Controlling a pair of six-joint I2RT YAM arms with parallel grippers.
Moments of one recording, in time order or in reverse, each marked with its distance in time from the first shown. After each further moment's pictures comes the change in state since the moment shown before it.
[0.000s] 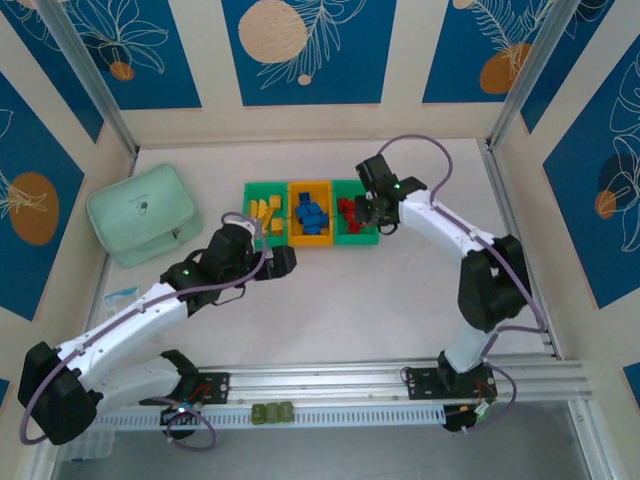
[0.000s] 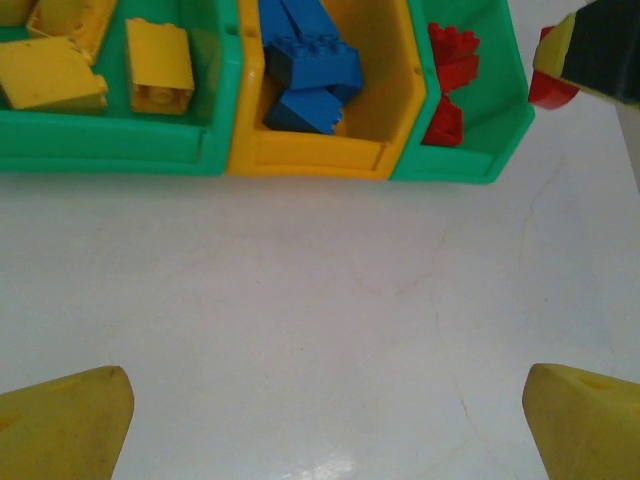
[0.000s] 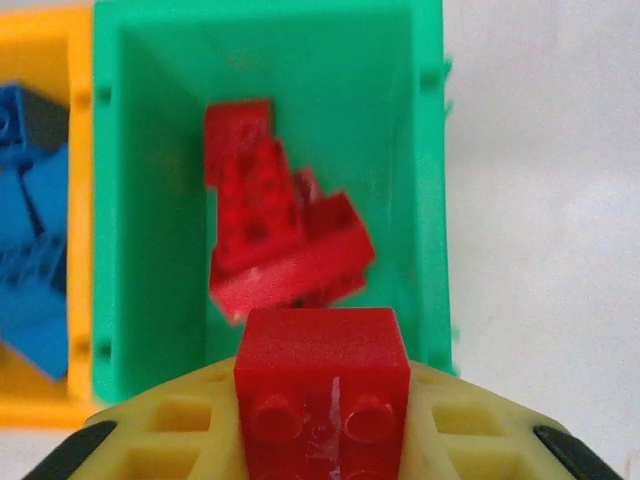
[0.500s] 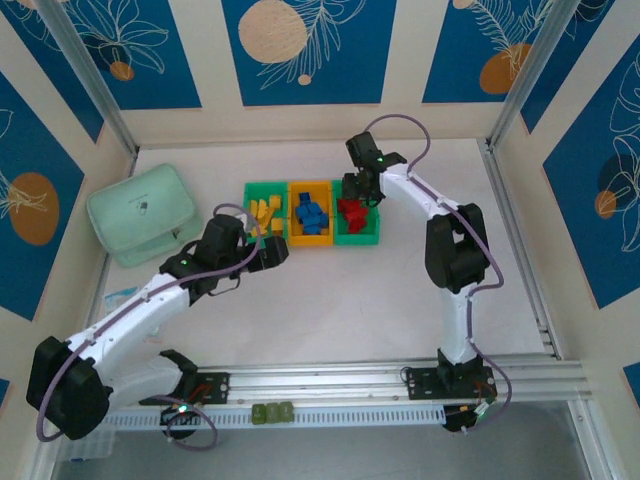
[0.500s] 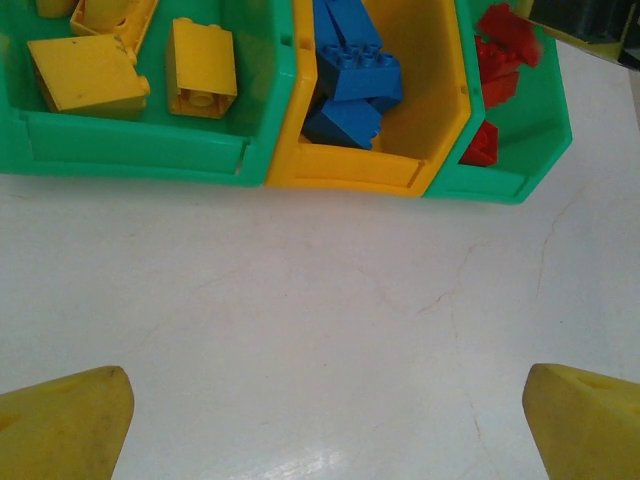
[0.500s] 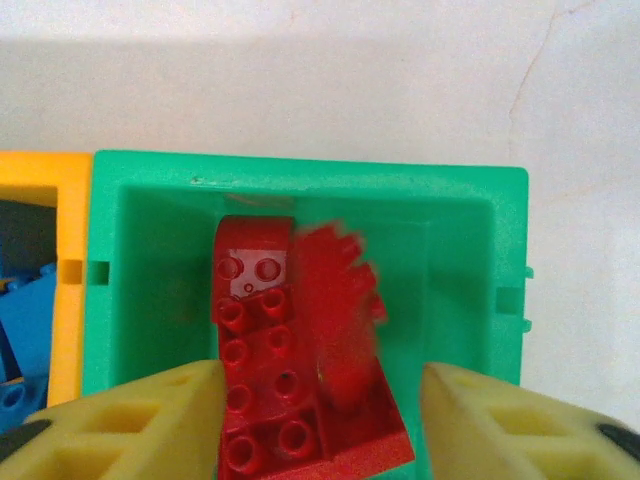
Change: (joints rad) left arm 0.085 0.040 0.002 0.008 0.068 0.003; right arm -0.016 0.225 0.242 -0.017 -0.009 -0.083
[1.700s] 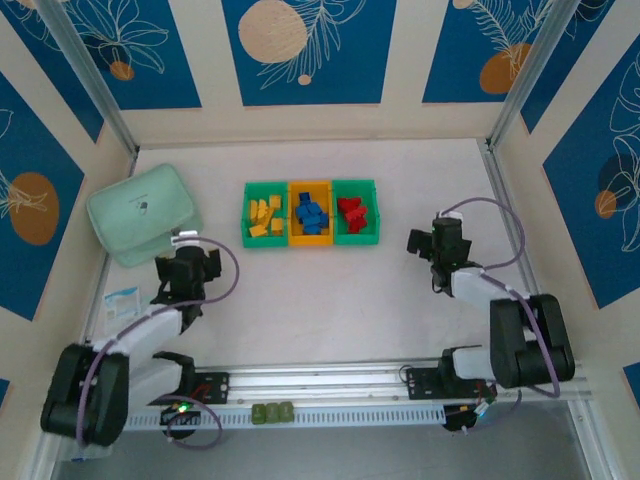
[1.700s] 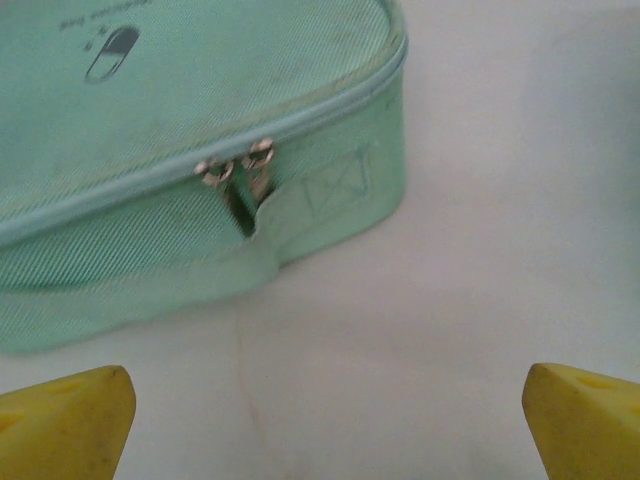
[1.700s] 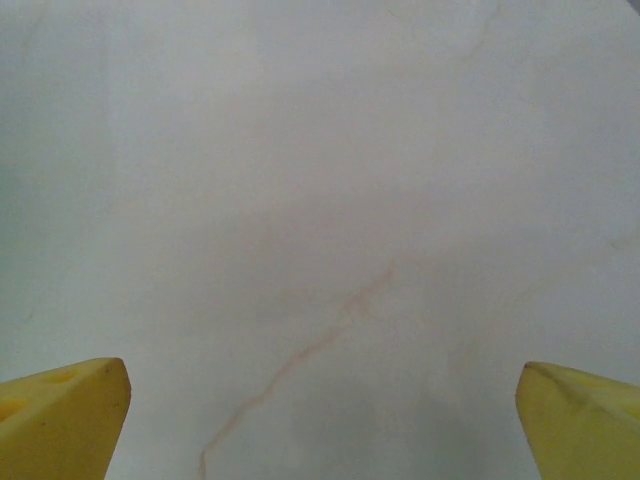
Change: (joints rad) left arm 0.357 0.056 -0.494 0.756 -0.575 0.648; right arm -0.330 -0.708 -1.265 0.947 0.116 -0.126
